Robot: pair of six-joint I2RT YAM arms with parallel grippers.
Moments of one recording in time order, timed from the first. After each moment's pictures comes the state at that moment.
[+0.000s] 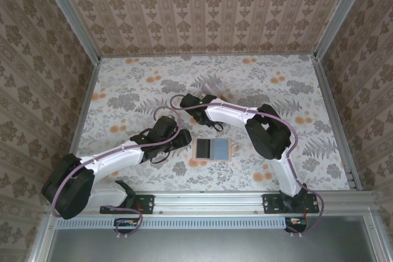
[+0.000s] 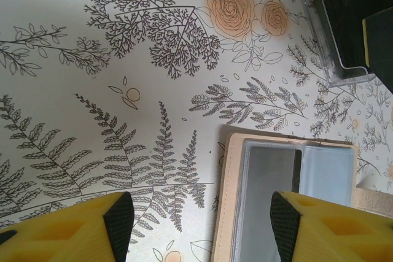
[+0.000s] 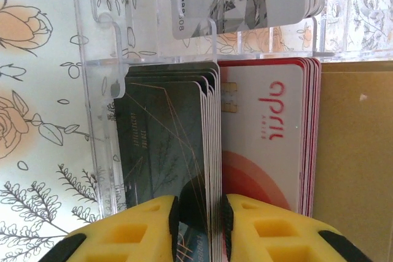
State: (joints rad) left arm -0.76 1.24 0.55 -0.17 0.02 -0.91; right arm 0.78 2.14 1.63 -0.92 0.74 0.16
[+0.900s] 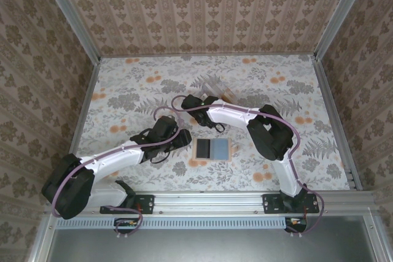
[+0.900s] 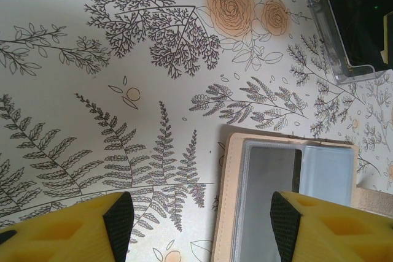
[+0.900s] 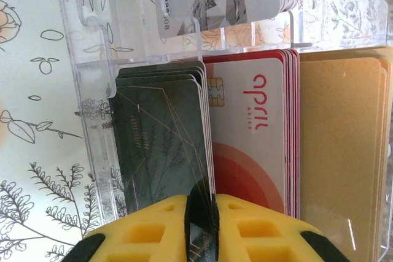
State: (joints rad) left arm -0.76 1.24 0.55 -0.17 0.03 -0.91; right arm 0.78 2.11 1.58 -0.88 0.78 0.15
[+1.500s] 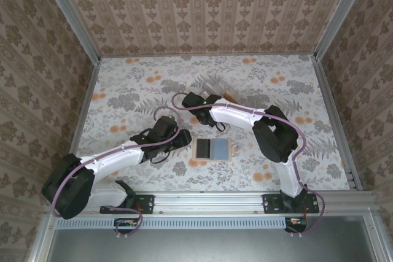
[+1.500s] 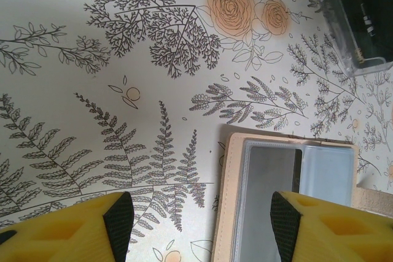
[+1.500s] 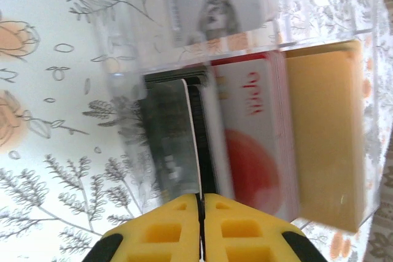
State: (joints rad) left arm -0.76 1.24 0.55 -0.17 0.03 -0.91; right arm 0.78 2.05 1.57 -0.88 0.73 0.16
